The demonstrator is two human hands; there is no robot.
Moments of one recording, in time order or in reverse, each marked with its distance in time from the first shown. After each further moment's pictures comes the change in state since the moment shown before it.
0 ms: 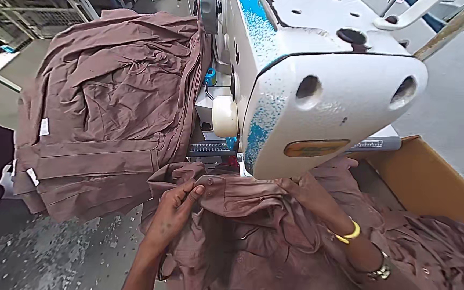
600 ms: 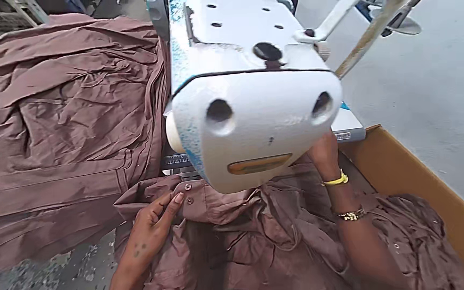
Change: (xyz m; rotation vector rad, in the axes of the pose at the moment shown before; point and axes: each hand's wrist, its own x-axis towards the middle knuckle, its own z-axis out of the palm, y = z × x) left_hand 0.007 0.010 0.014 -0.057 0.039 -0.114; right_hand 0.036 0.027 -0.117 -1.104 0.710 -0.024
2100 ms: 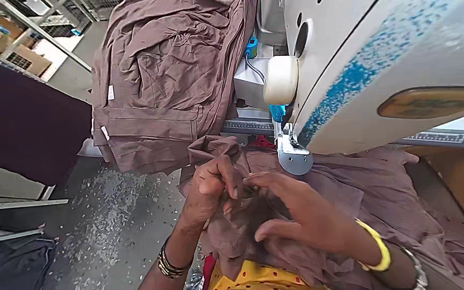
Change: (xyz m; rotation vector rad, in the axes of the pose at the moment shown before) left_hand -0.020 0.047 -0.014 -0.931 -0.338 0.393; right_hand -0.115 -0.178 -0.020 0.875 -0.713 -0.673
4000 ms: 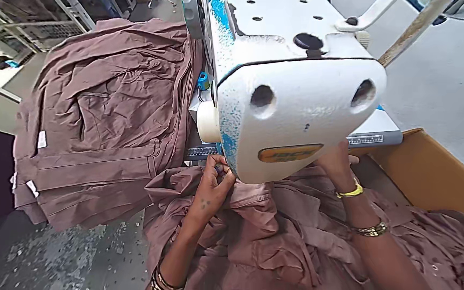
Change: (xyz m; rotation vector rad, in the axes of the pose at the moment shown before) left_hand 0.054 -0.070 0.015 0.594 0.339 -0.362; right_hand -0.046 0.115 -0.126 -0.565 0.825 0.473
